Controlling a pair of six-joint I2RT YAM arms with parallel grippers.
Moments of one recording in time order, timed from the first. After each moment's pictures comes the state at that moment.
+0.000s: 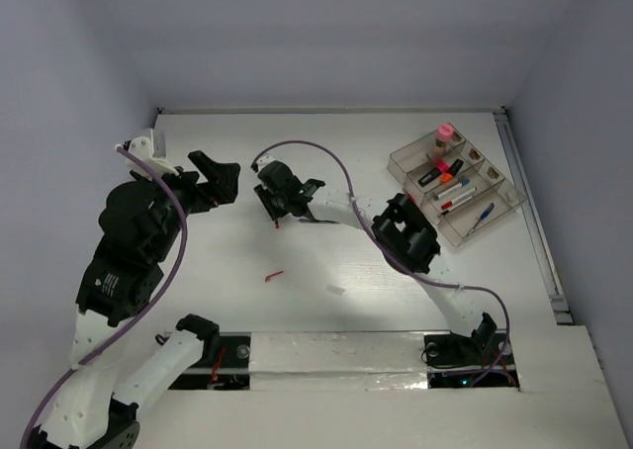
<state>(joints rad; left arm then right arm) -0.39 0.73 1.24 -0.64 -0.15 -0.48 0.91 2.39 1.94 -0.31 0.16 0.17</state>
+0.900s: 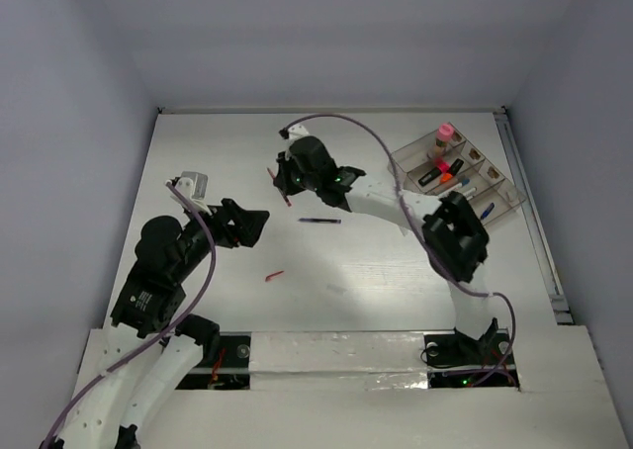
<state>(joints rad) -0.39 0.51 0.79 -0.44 0.14 -0.46 0.85 2.13 1.71 -0.11 0.04 0.36</state>
